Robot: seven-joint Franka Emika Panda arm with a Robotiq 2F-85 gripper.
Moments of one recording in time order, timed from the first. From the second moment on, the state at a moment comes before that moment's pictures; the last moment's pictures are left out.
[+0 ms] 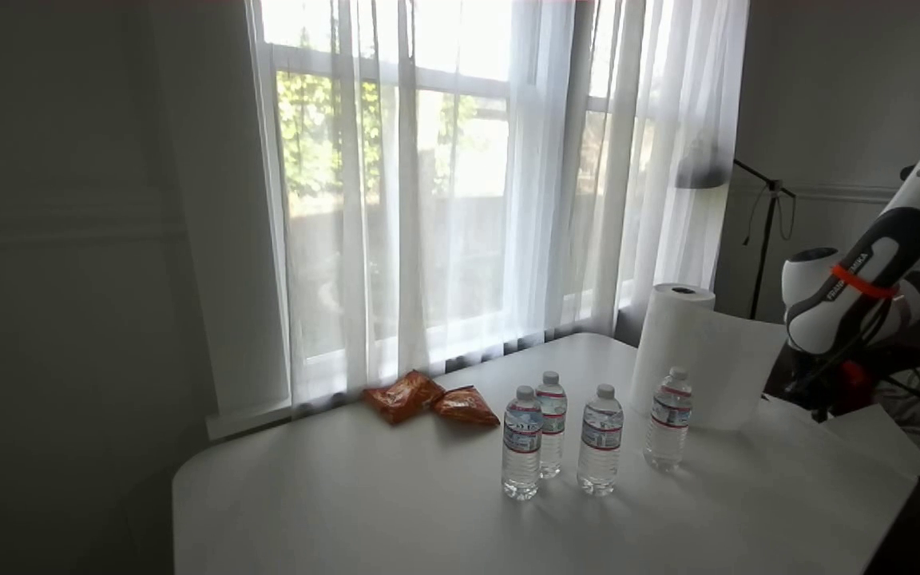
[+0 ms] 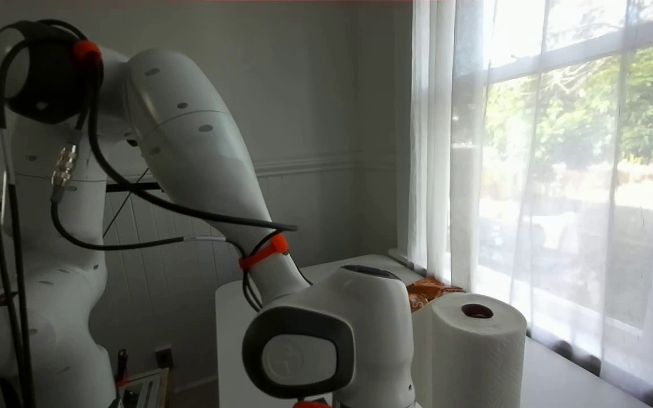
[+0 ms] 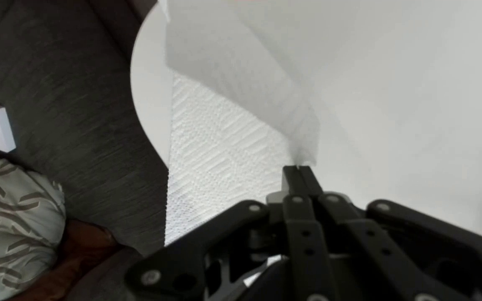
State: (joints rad) arm -0.02 0.23 -0.71 -2.43 -0.39 2.65 0.25
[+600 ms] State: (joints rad) arm -0.06 0.04 -0.44 -2.44 -0.21 2.18 0.58
